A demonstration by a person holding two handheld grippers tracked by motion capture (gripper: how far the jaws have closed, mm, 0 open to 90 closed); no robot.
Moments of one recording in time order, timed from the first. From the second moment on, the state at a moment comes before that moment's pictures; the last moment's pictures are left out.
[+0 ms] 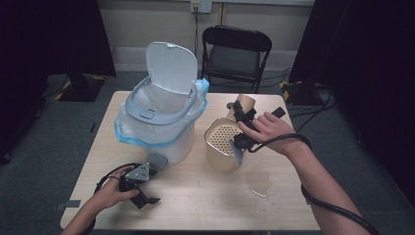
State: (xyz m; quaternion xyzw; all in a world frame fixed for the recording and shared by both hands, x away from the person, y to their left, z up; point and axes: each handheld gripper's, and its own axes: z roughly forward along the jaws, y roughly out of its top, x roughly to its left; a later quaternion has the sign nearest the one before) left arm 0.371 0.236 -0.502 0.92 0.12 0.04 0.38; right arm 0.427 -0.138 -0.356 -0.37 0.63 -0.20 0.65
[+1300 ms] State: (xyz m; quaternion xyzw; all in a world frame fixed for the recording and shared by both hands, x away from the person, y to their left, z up) left arm 0.371 0.236 -0.502 0.92 0.11 0.04 0.38; right arm 0.424 -0.136 -0.342 -0.38 0.55 -0.24 0.70
